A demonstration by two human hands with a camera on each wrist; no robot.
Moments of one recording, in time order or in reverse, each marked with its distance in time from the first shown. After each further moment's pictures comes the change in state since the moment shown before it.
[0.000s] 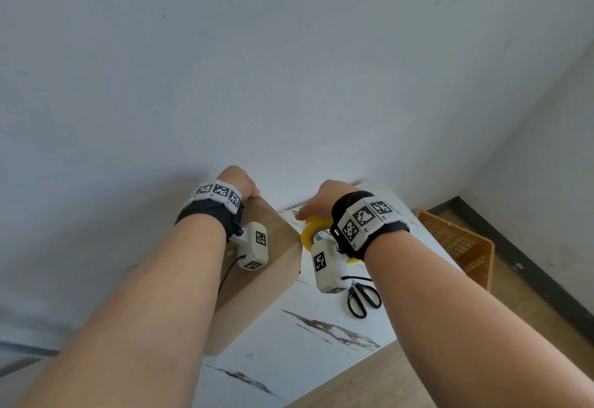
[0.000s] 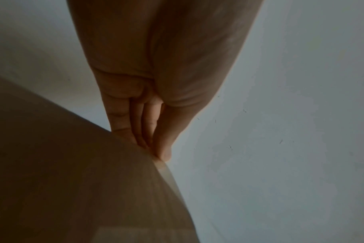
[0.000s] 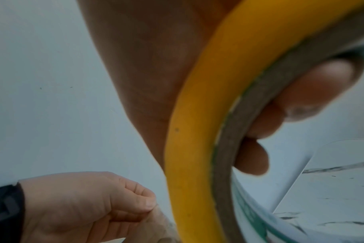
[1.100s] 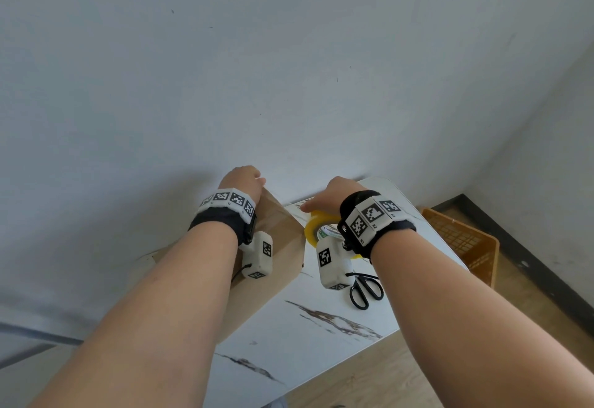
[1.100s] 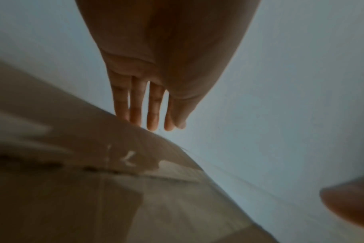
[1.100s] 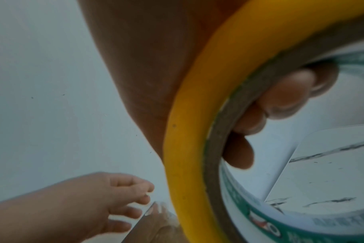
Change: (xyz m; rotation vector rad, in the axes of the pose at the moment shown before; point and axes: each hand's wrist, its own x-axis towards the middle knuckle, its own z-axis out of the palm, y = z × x) left_hand -0.016 -0.009 0.014 0.183 0.156 0.127; right_hand -0.009 0.012 0.009 0.103 0.048 -0.034
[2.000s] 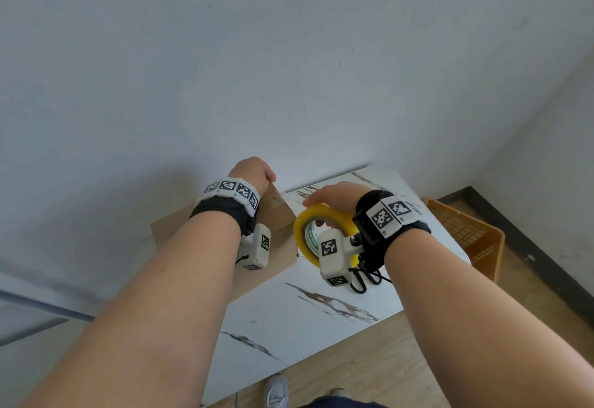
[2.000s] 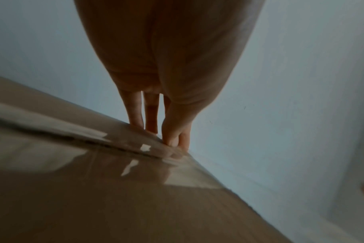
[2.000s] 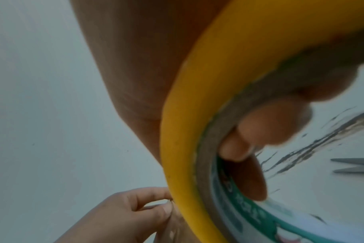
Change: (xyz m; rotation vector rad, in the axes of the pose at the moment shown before) left_hand -0.020 0.014 0.002 0.033 -0.163 0.039; right_hand -0.045 0.019 0.004 0.312 -0.311 0.001
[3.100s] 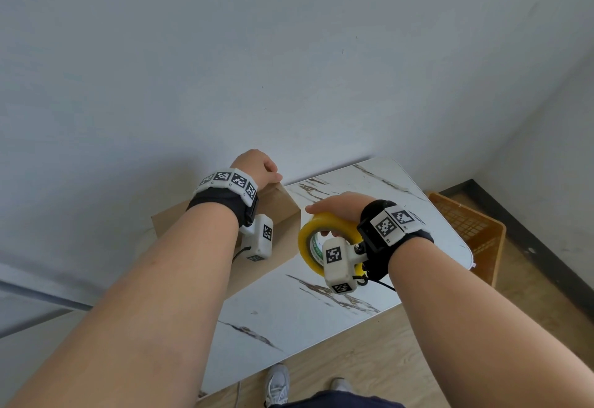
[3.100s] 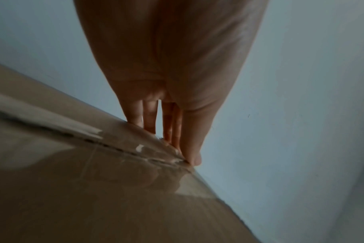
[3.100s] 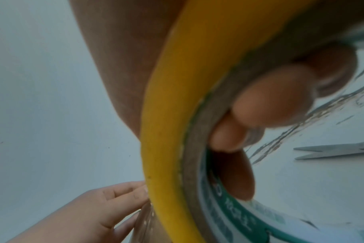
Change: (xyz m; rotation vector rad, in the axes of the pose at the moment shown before) left_hand -0.002 -0.007 0.007 -0.115 0.069 0.069; right_hand 0.015 0.024 0.018 0.071 0.001 0.054
